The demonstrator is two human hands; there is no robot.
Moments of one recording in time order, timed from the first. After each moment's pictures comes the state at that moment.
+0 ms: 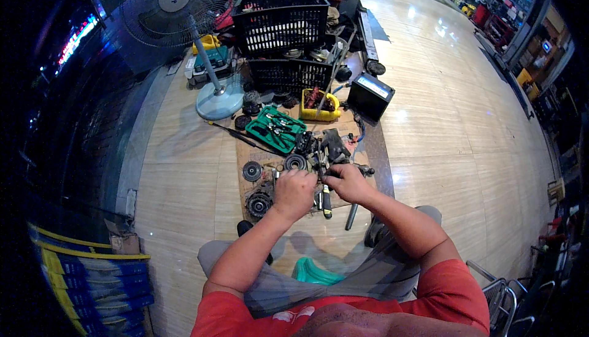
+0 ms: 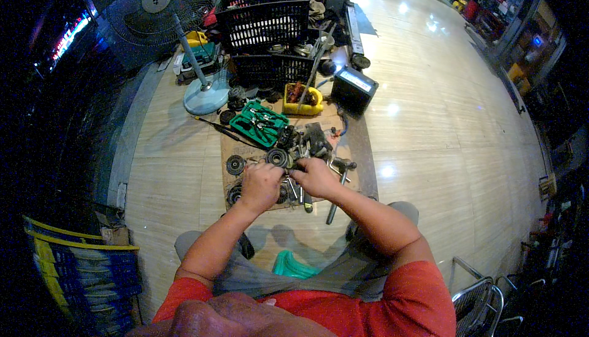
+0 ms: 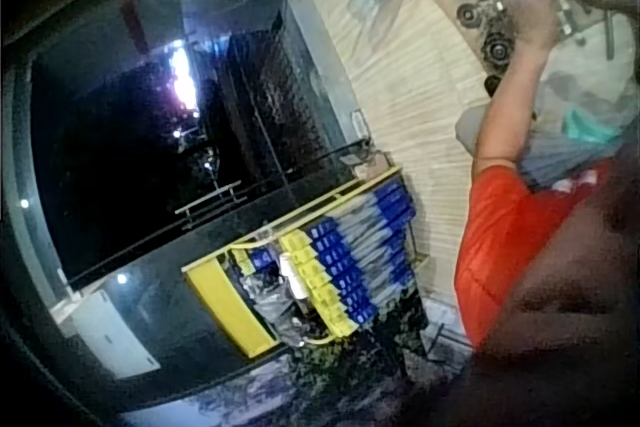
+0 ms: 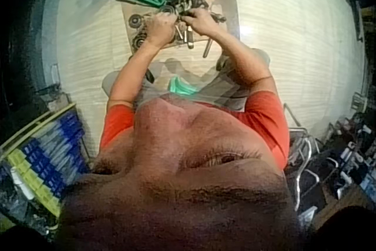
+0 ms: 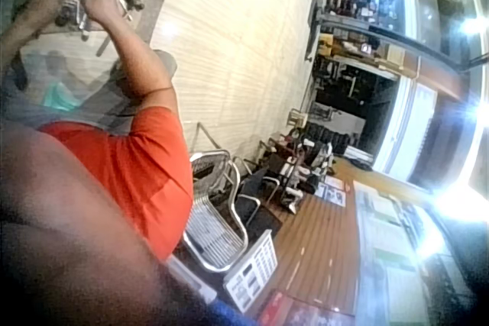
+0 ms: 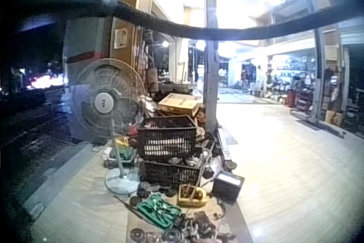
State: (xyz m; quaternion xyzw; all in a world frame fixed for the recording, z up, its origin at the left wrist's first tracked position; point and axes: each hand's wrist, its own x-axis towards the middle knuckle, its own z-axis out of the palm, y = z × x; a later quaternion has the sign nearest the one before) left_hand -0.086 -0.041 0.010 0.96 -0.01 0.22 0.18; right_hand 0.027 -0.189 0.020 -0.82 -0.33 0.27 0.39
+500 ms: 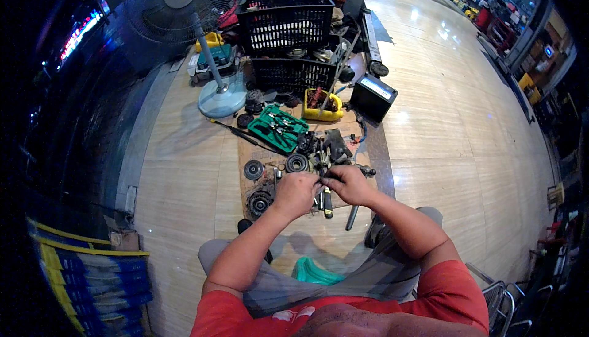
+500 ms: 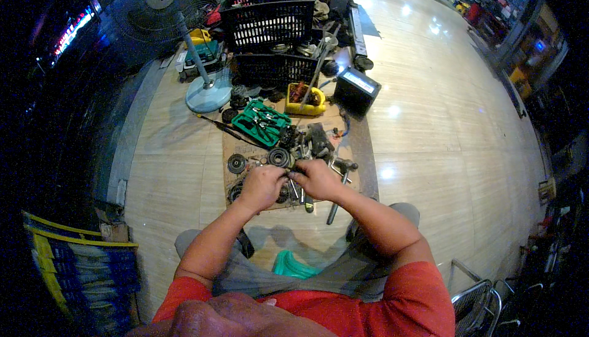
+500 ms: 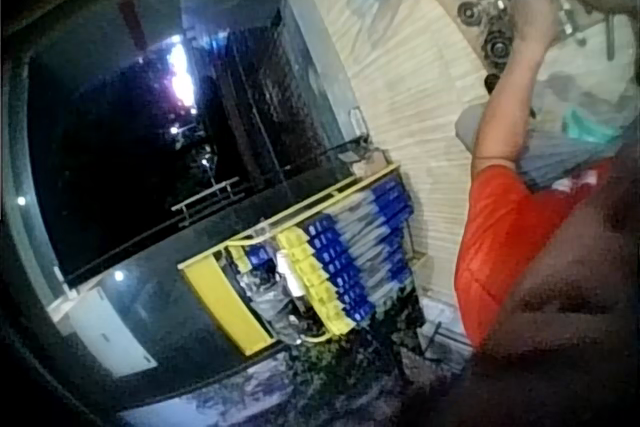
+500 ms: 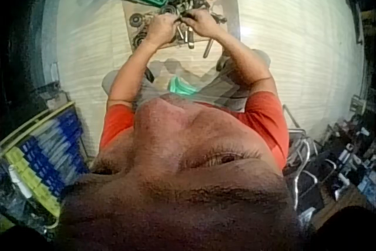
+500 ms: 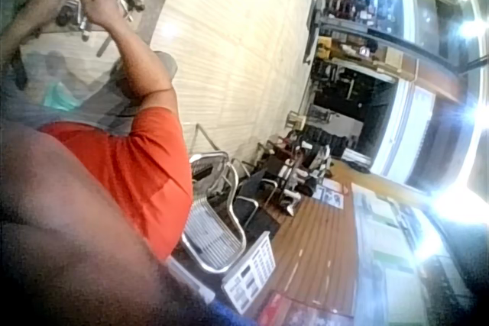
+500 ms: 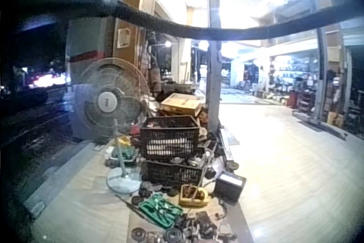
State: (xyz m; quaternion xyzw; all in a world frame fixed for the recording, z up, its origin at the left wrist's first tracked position) left_hand -0.090 -0.036 0.014 0.95 0.01 0.13 0.30; right_hand 0.029 -0.189 0.005 -0.77 -0.46 0.17 0.42
